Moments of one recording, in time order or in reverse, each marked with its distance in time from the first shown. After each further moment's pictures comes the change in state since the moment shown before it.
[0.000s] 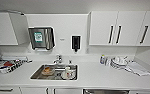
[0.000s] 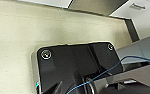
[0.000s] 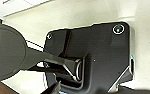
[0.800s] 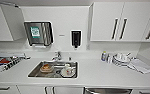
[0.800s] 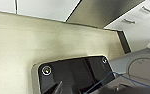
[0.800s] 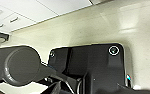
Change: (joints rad) left arm -0.063 -0.290 0.356 0.000 -0.045 0.000; right arm 0.072 -0.234 0.262 0.007 0.074 0.037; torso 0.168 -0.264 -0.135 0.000
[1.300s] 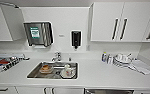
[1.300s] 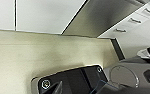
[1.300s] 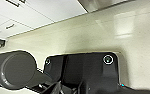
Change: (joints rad) left arm -0.036 -0.249 0.289 0.030 -0.003 0.003; right arm 0.023 -0.041 0.014 0.002 0.003 0.035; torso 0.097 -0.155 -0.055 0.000
